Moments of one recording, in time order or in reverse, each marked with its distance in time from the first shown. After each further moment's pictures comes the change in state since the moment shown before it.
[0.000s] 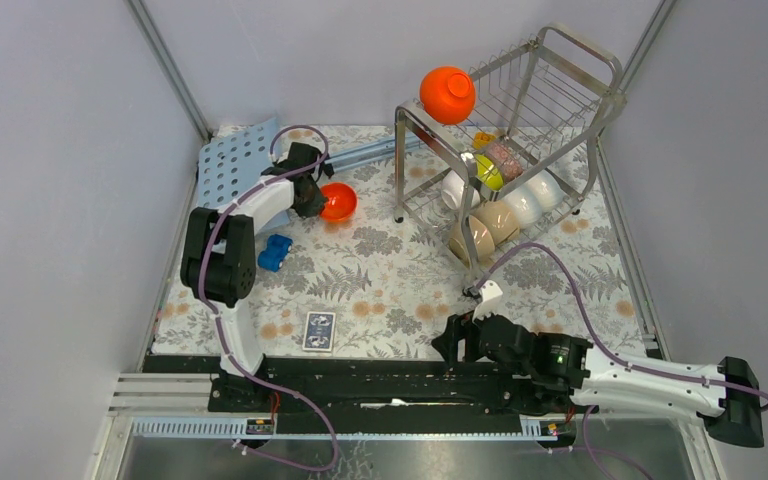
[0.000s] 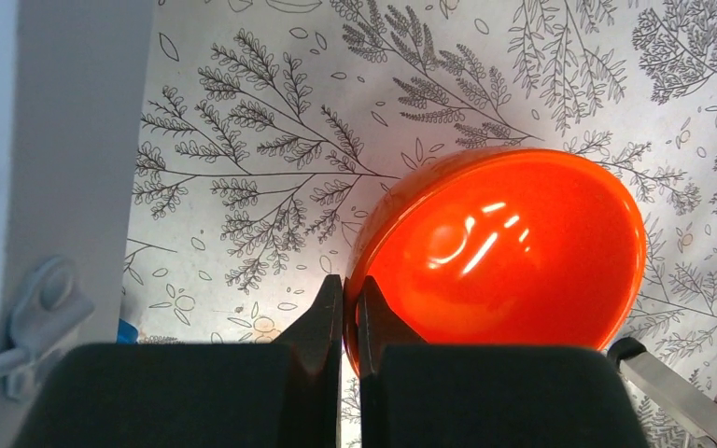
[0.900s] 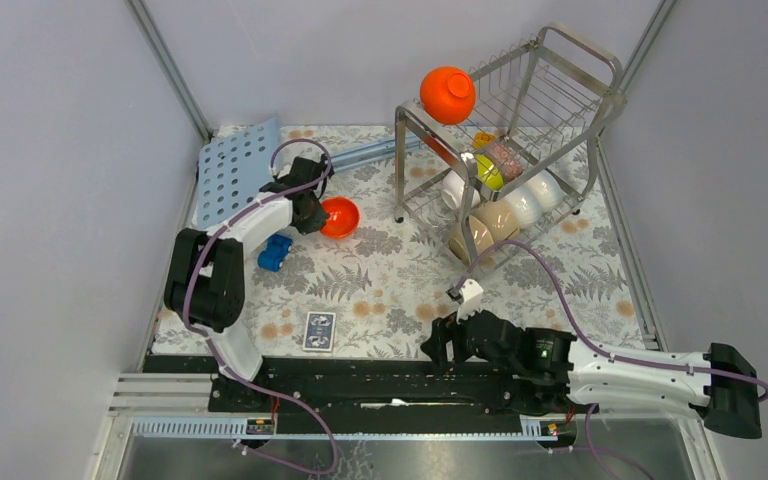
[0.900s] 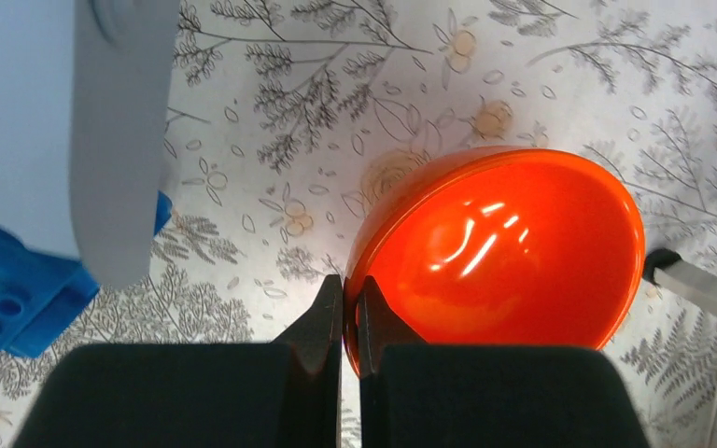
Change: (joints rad) left arm -0.084 -0.206 -0.187 -0.024 -0.051 -0.037; right arm 0.000 0.166 0.066 0.096 -0.086 -0.098
